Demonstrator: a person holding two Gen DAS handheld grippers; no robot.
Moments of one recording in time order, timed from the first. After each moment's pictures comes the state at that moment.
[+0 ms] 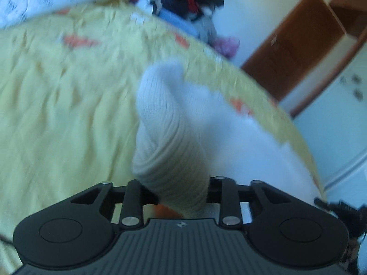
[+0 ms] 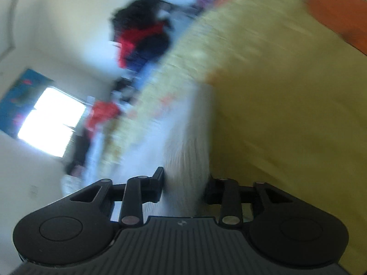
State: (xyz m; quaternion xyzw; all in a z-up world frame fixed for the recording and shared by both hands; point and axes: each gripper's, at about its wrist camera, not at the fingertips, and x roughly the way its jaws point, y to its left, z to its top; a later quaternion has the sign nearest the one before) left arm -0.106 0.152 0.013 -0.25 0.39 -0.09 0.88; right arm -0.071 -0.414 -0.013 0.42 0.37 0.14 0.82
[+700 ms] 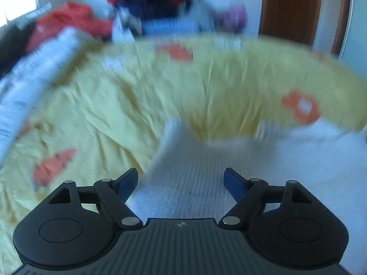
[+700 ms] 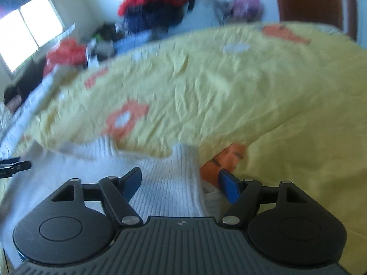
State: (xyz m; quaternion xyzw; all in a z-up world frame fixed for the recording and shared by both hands) left arm 0.084 0.099 0.026 0.04 0.43 -0.02 0.90; right arm 0.115 -0.351 0.018 0.12 0.42 0.15 0.89
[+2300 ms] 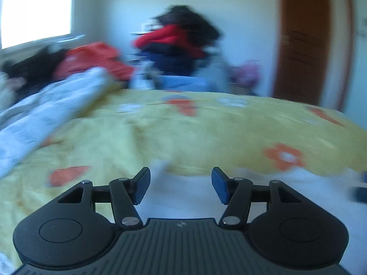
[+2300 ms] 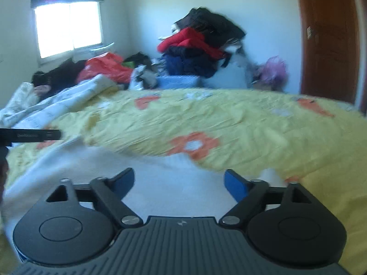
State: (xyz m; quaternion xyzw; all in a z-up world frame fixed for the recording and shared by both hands) left arm 0.016 0.055 0.062 0.00 0.27 0.00 0.96; right arm 0.023 -0.239 0.044 0.02 0.26 0.19 0.95
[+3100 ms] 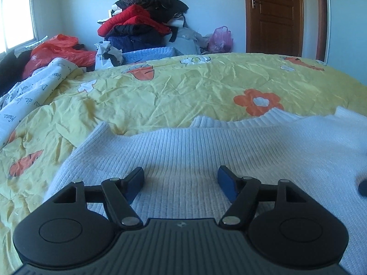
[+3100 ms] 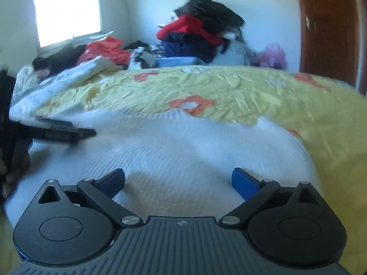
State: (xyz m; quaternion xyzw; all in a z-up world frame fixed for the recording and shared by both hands) left arm 0.039 0.014 0.004 0.06 0.32 -0.03 0.94; right arm -0.006 -0.260 0.000 0.01 0.29 0.17 0.94
